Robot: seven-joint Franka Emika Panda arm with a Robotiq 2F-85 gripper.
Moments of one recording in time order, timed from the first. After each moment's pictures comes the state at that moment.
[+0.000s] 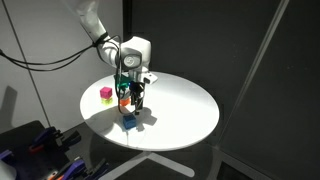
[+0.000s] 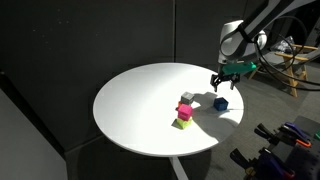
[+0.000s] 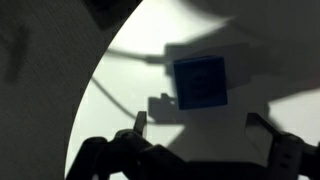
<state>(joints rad) -0.05 0.32 -0.11 -2.26 0.00 2.45 0.39</state>
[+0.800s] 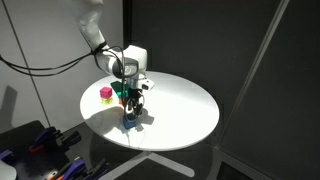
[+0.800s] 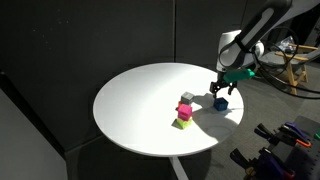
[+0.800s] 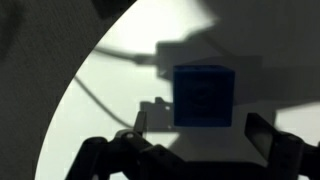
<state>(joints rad) -0.03 0.39 -0.11 -2.28 0.00 2.56 0.29</state>
